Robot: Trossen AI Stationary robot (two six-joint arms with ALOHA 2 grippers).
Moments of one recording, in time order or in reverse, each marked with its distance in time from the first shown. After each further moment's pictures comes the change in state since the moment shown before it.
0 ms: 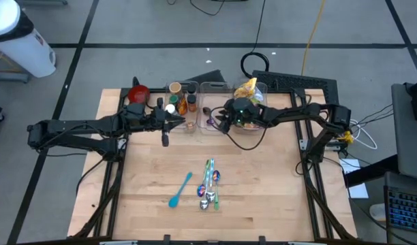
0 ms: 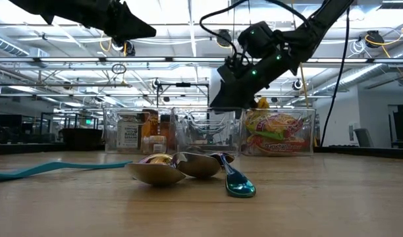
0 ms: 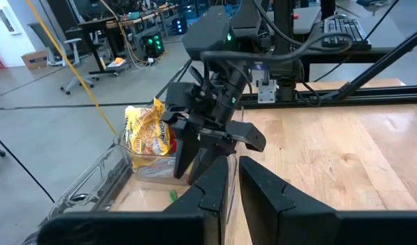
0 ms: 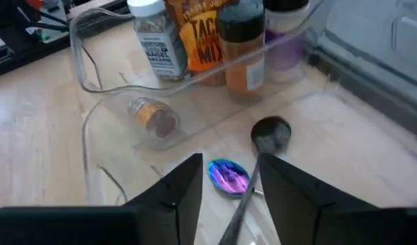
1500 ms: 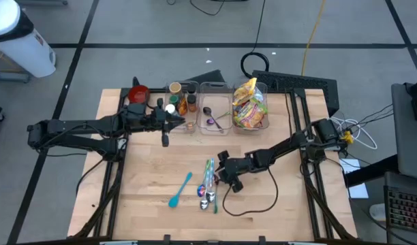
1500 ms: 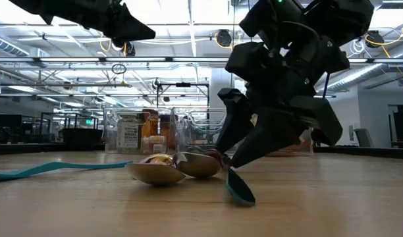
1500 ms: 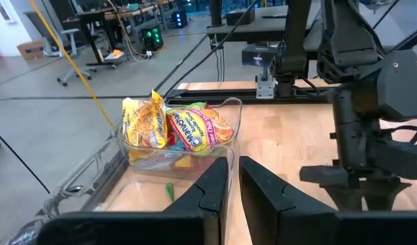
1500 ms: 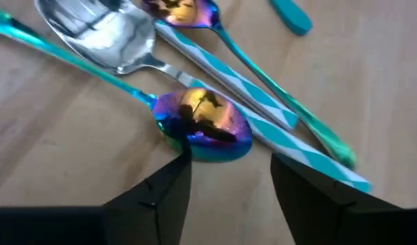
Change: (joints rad) left arm -0.001 0.000 0.000 -0.021 0.000 -0.026; right arm 0.585 0.182 0.000 -0.088 0.026 -0.555
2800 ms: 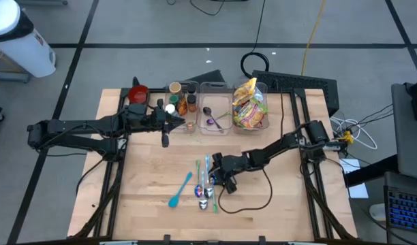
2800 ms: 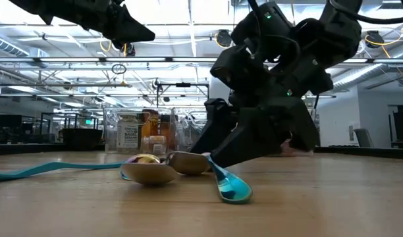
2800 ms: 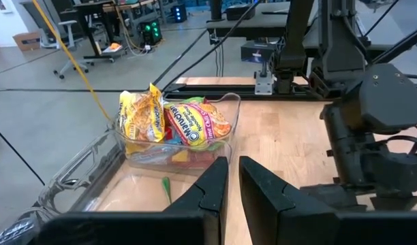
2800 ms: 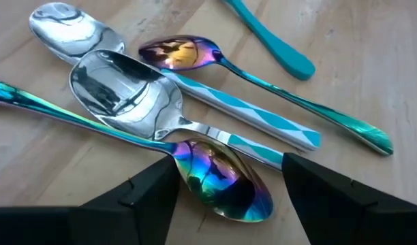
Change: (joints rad) left arm -0.001 0.000 0.000 -0.018 0.001 -0.025; right arm -0.038 0.116 0.001 0.217 -0.107 0.045
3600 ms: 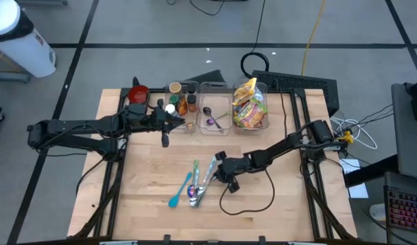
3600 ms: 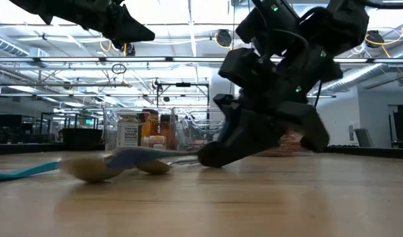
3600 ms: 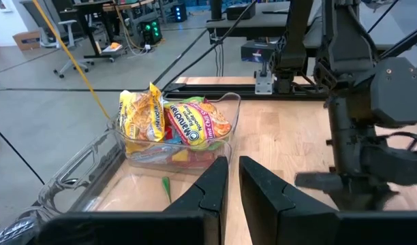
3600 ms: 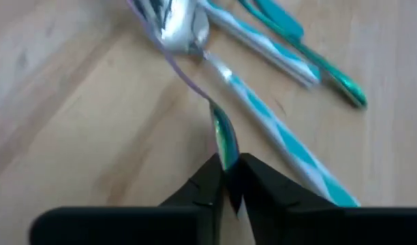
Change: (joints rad) left arm 0.000 0.000 0.000 -0.002 0.000 -0.001; right arm 0.025 -0.057 -0.002 -0.103 0.084 -0.019
